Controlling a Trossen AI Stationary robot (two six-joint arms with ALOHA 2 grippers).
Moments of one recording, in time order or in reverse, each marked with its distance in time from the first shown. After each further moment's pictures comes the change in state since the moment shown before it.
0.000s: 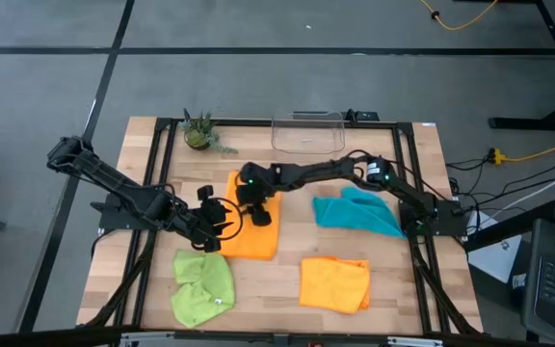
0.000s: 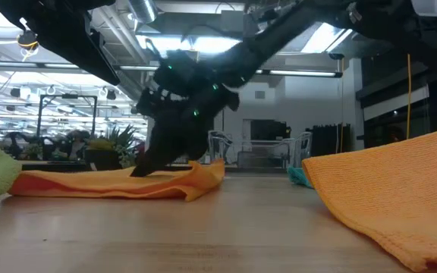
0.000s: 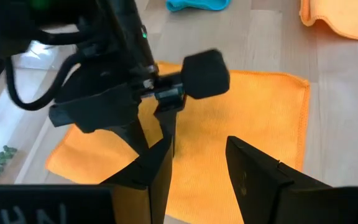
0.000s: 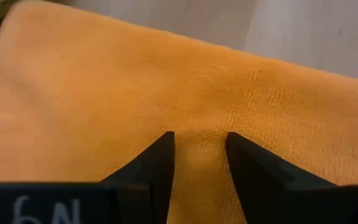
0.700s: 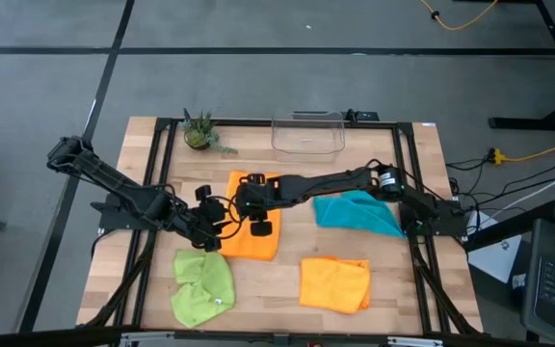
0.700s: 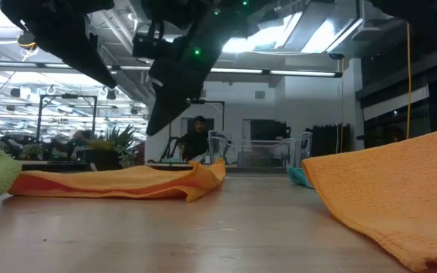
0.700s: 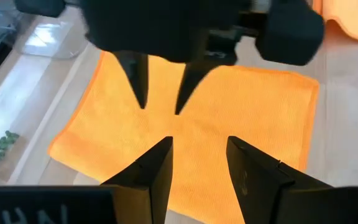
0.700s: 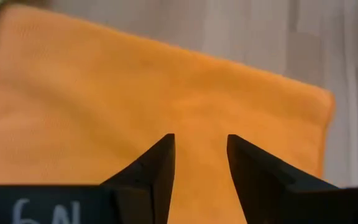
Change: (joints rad) left arm 0.000 -0.001 0.000 -0.028 -0.010 -0.071; right arm 0.152 -0.134 0.120 -0.362 0.527 0.108
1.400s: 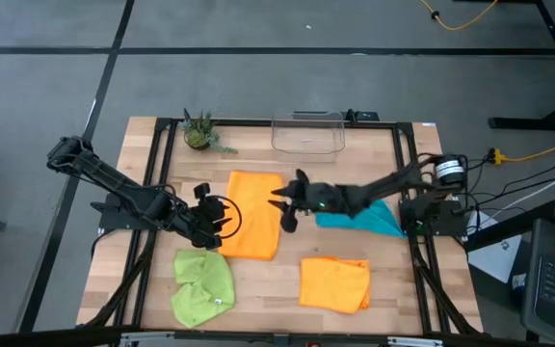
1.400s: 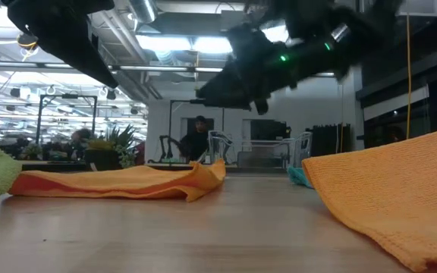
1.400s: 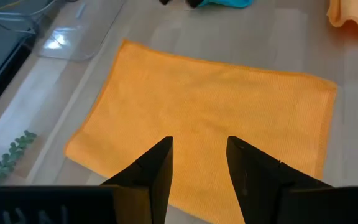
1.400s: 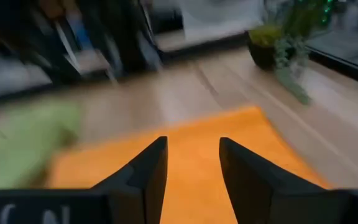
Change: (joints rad) left arm 0.001 0.000 0.000 -0.016 -0.046 -0.001; right arm 0.035 -0.458 -1.139 1.427 0.130 0.440
